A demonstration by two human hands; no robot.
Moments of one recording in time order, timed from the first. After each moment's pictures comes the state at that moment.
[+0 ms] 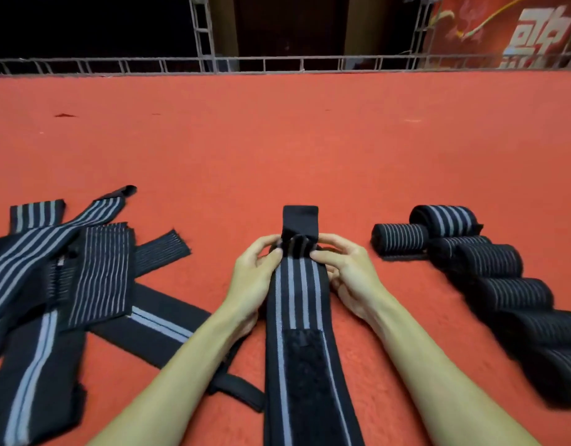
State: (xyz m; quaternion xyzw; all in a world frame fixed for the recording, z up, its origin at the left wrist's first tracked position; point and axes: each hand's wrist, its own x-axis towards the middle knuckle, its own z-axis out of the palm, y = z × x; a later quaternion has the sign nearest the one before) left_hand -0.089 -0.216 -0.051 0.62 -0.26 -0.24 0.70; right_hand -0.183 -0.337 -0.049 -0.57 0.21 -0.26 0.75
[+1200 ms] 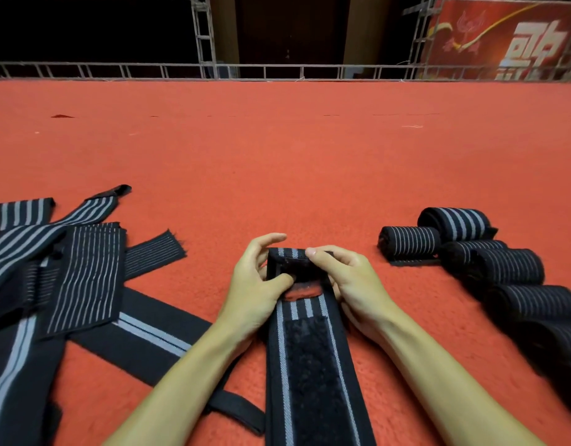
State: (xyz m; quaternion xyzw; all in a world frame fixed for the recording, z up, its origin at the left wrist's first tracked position) left_hand -0.088 -0.211 -0.057 0.62 -0.35 -0.19 0.68; right_hand -0.183 -0.324 -0.054 -0.60 0.18 -0.26 0.74
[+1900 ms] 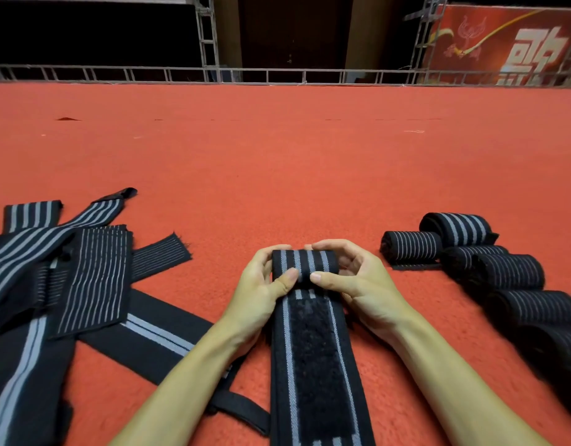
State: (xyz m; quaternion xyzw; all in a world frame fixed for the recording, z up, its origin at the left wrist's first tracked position) left_hand -0.086 -0.207 -0.060 0.57 -0.32 -0.29 0.70; right_hand -0.195 -0.339 -0.057 -0.66 0.12 -0.26 0.69
